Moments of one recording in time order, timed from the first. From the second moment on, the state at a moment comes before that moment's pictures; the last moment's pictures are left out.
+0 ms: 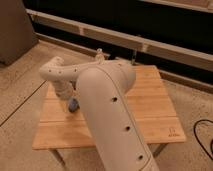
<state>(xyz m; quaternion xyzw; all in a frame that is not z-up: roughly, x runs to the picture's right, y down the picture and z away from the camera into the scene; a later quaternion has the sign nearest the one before) -0.200 0.095 0.838 -0.36 0.15 0.19 0.90</state>
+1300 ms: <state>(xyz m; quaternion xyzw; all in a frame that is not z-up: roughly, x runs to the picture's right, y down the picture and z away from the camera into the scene) -0.181 -0.010 0.777 -0.25 0.12 0.22 0.94</state>
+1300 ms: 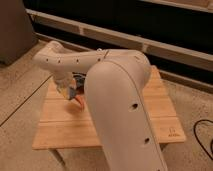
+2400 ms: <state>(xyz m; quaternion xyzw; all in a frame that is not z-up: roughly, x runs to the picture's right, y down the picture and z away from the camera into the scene) -0.137 -0.076 0.770 -0.24 0.18 0.27 0.91</state>
